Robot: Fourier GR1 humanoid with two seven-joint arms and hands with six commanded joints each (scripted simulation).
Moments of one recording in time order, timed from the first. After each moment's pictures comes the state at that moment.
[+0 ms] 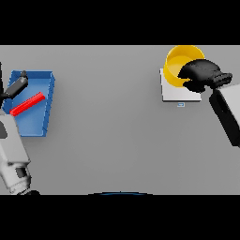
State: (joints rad) left arm -0.53 0.05 0.67 -1.35 -1.12 -0.36 0.19; right arm -0.79 -0.56 0.41 -0.94 0.80 0.40 -0.16
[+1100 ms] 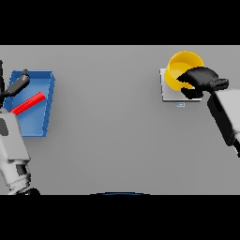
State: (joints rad) left arm -0.56 0.06 0.67 -1.31 -1.14 -0.32 0.20; right arm -0.82 -0.51 0.40 -0.72 0.83 0.32 -0.21
